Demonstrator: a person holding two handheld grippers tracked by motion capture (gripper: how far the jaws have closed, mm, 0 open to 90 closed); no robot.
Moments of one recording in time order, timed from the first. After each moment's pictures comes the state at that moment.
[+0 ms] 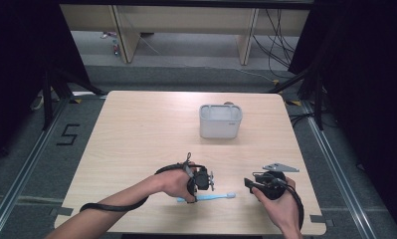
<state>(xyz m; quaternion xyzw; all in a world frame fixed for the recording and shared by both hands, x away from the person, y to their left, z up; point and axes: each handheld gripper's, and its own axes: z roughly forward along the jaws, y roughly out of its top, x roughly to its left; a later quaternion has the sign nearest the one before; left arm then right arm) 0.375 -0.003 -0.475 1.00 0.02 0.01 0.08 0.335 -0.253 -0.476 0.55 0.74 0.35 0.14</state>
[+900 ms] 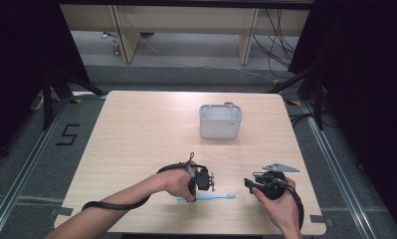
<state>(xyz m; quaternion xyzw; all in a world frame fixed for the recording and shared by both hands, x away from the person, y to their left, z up) 0.376 -0.007 -0.477 1.00 0.00 0.00 0.05 0.335 -0.252 -0.477 0.55 0.74 0.35 0.13</state>
